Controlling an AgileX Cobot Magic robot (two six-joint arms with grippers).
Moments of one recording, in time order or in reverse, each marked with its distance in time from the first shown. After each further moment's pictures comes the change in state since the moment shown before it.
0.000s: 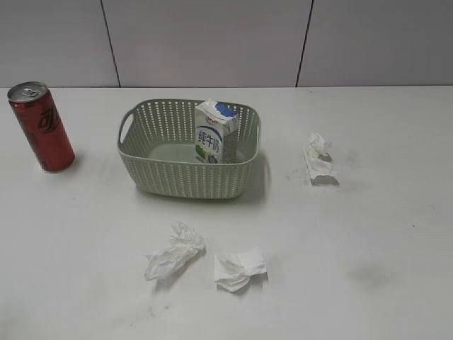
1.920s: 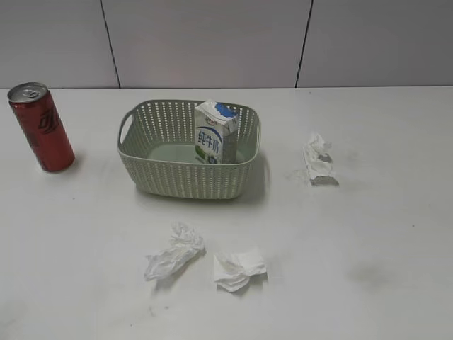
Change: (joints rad) left arm 0.408 -0.636 0.265 -0.062 -0.154 0.063; right arm -0.185 -0.226 0.048 0.020 -0.158 -0.024
